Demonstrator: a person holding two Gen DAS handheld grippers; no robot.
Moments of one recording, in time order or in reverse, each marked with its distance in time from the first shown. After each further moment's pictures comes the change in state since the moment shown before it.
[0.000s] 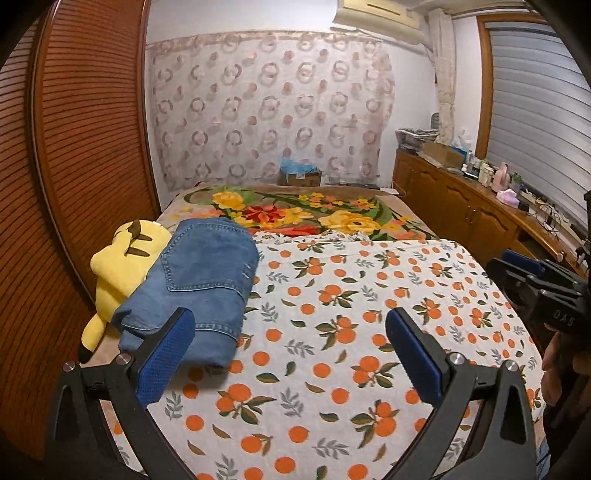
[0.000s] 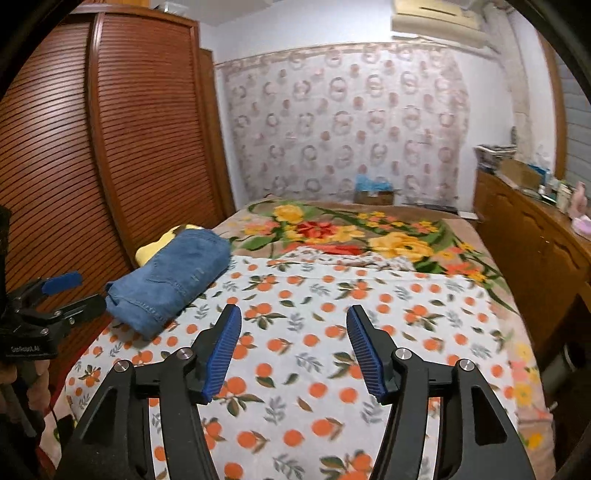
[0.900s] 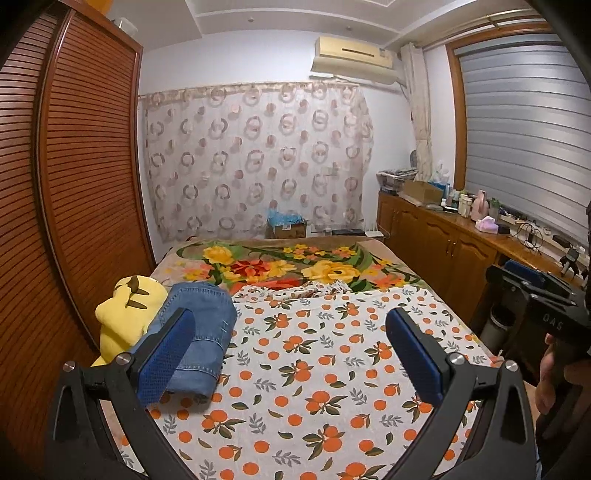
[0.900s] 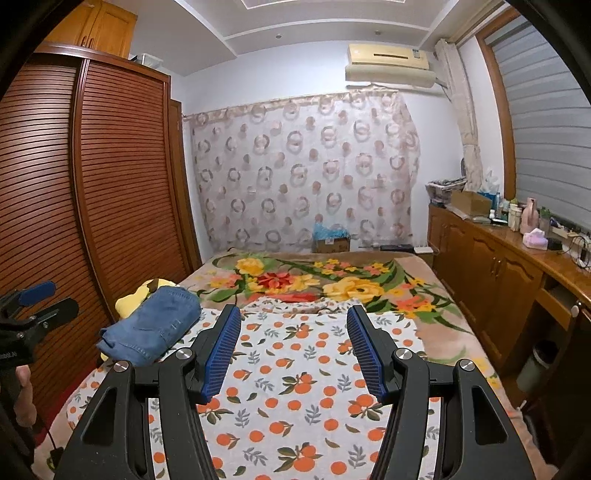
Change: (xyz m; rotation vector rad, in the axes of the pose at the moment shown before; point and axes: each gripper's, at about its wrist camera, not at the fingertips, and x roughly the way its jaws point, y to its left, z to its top) left arm -0.090 -0.050 0.029 0.047 -0.192 -0.024; right arm -0.114 0.004 -0.010 0.030 -0.188 -0.123
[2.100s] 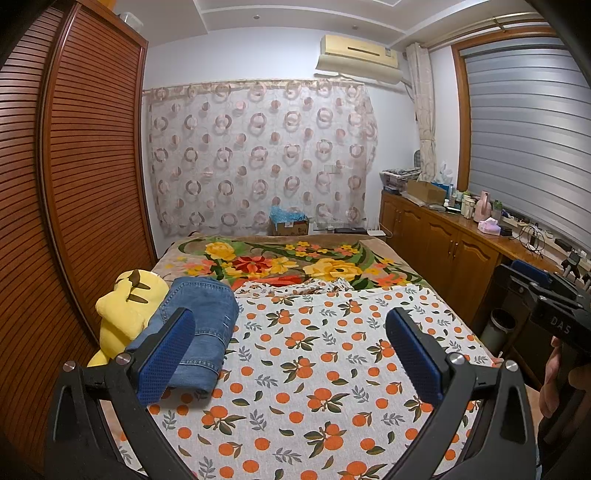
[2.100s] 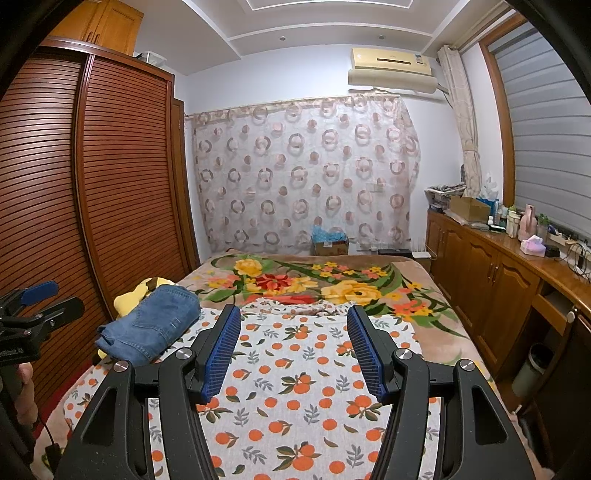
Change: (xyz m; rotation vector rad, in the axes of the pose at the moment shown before) left arm -0.001 0.003 -0.004 -0.008 0.003 0.005; right arm 0.007 -0.005 -0.001 -0.018 -0.003 0.003
